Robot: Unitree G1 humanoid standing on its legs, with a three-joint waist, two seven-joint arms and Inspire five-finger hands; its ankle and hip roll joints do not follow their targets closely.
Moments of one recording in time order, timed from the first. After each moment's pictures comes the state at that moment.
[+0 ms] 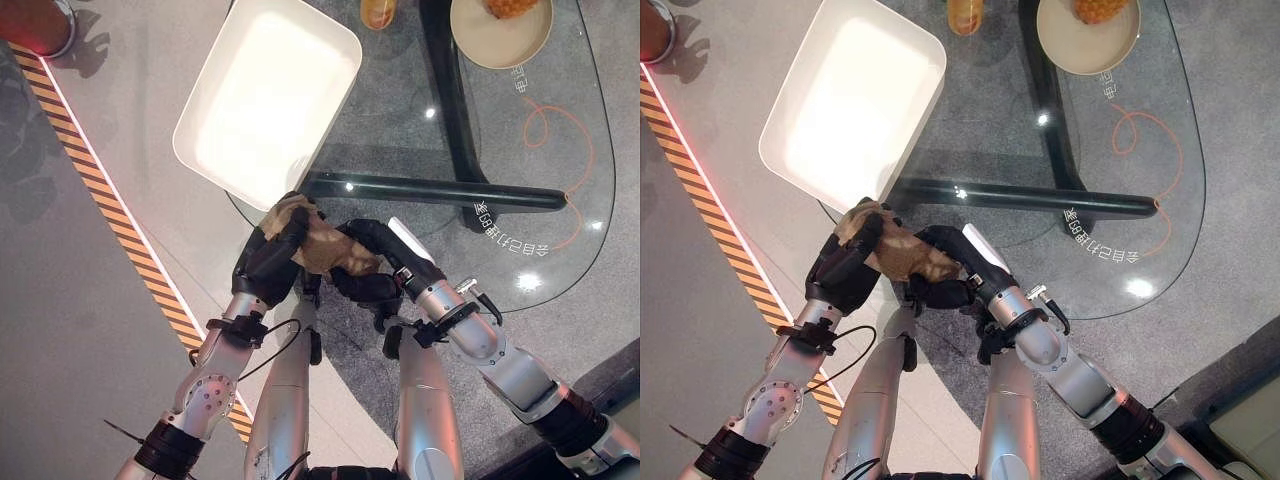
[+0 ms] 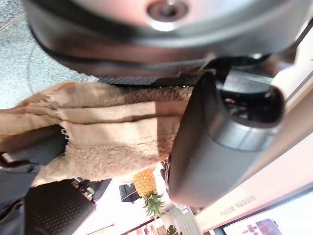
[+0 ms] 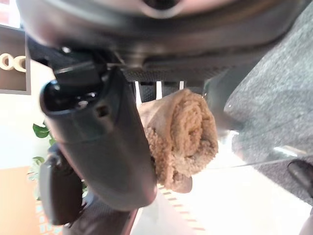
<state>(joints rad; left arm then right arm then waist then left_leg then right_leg) -0.13 0.45 -0.33 -0.11 -1.26 -0.17 -0.06 -0.32 -0.67 0.57 -0.27 0.16 0.04 -0.13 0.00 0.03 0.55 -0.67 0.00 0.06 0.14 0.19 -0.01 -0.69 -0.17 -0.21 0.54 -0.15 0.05</state>
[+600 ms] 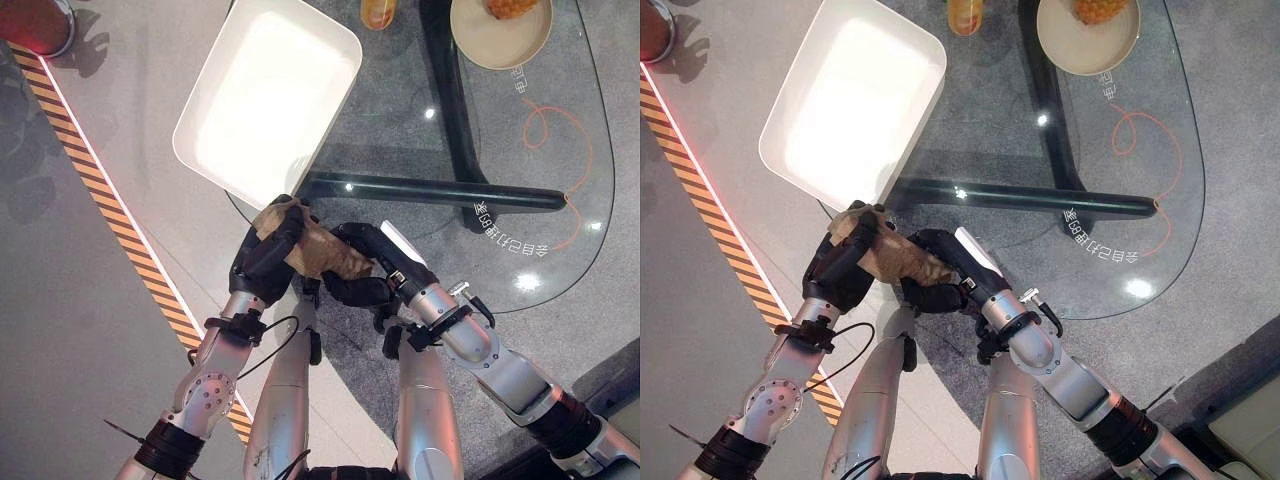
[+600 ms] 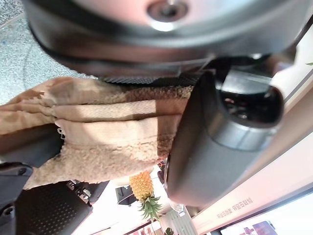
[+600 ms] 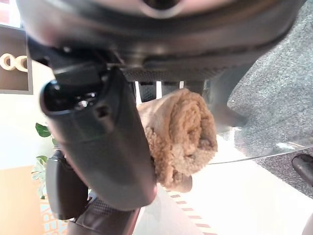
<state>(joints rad) -0.13 0.44 -0.33 -0.11 -1.26 -0.18 -0.05 -0.32 -0.67 0.57 -0.27 0.16 0.04 -0.13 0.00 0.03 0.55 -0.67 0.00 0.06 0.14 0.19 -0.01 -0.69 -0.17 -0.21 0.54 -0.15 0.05</state>
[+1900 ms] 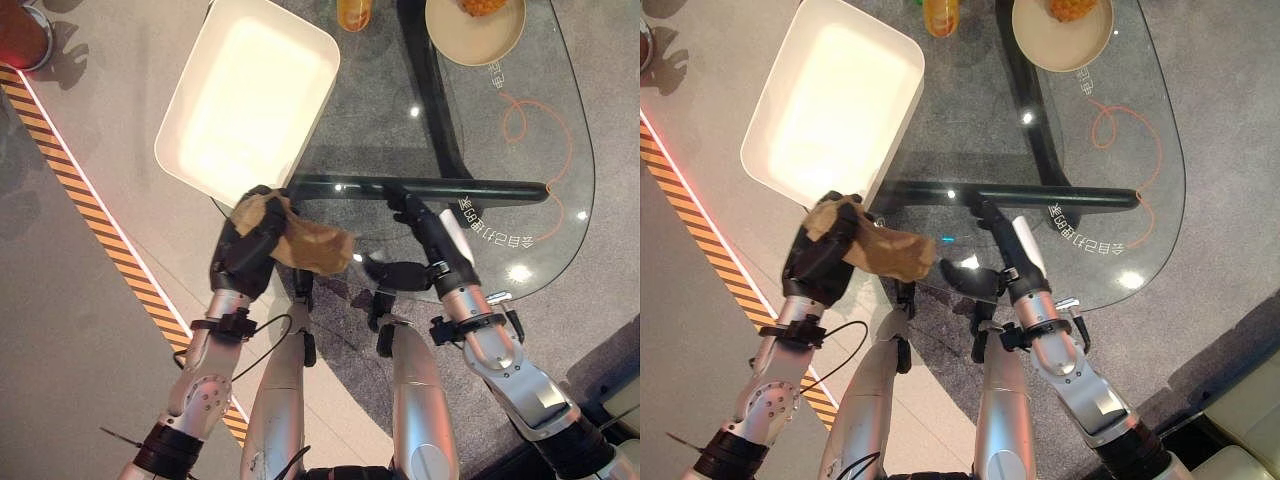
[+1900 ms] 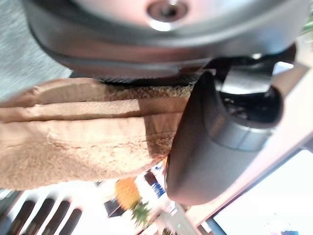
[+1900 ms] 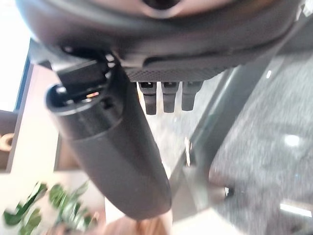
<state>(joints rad) -0.08 0.43 -0.17 -0.10 -1.08 -0.31 -0.05 -0.16 -0.62 0.32 -0.30 0.16 0.06 -0.32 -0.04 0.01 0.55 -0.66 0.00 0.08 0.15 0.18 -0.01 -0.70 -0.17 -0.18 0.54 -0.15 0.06</state>
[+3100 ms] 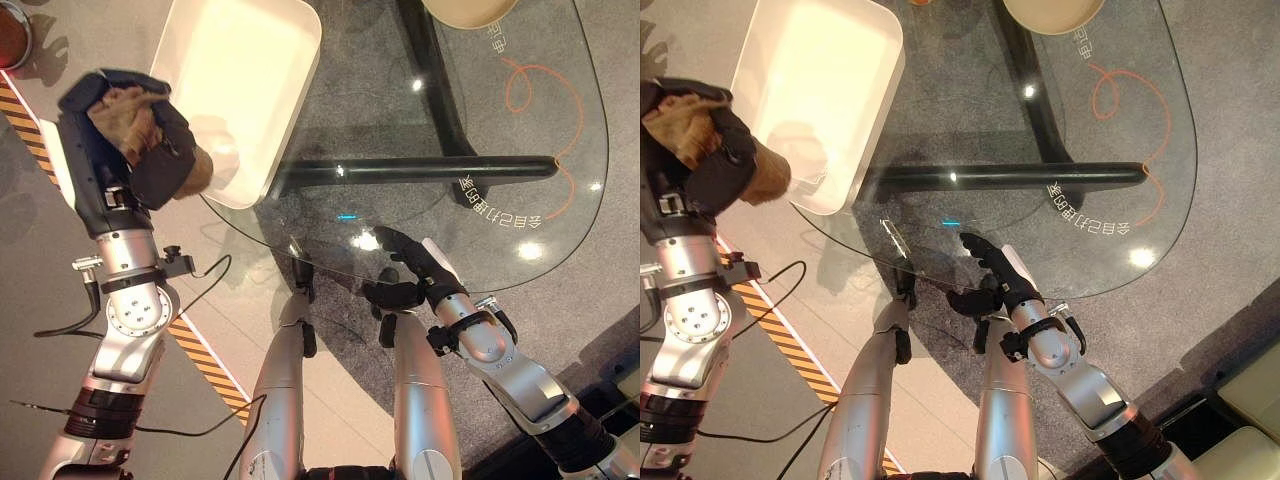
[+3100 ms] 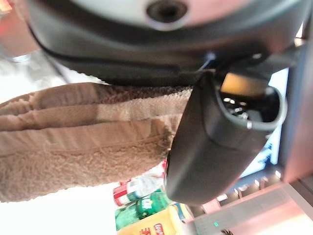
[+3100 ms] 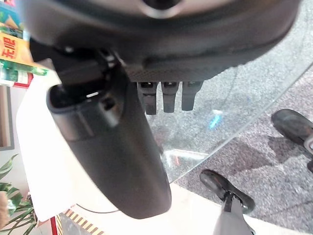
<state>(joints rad) -0.32 0.71 -0.02 -0.14 -0.08 -0.33 0.63 -0.23 -0.67 0.45 -0.29 0.25 0.37 -0.20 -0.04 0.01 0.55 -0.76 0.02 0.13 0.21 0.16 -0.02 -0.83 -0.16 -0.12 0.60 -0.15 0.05</state>
